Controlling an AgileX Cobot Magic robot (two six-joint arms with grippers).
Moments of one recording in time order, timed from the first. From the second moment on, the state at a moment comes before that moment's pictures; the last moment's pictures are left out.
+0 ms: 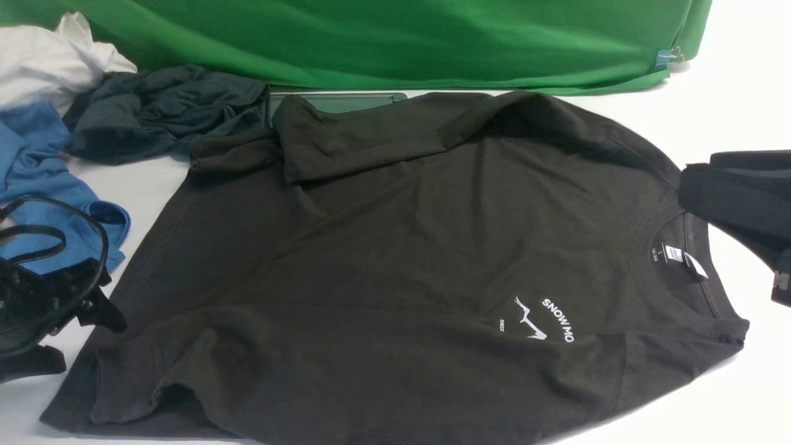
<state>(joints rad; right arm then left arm) 0.64 0.77 -0.81 -0.08 0.53 0.27 0.39 1.51 -0.75 -0.40 0.67 0.09</state>
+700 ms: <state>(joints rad) 0.64 0.77 -0.81 -0.08 0.52 0.27 0.39 1.59 -0.74 -0.45 0.65 0.15</state>
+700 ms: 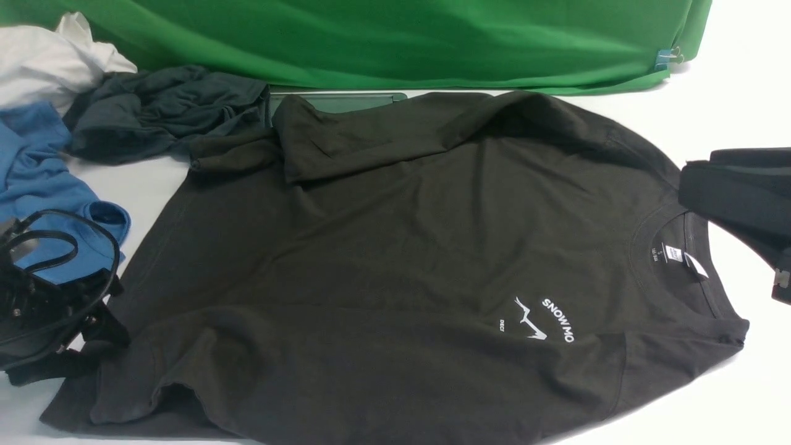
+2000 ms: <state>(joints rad) 0.64 0.77 -0.81 -0.08 0.52 0.27 0.39 1.66 -0.76 -0.54 0.66 0.21</state>
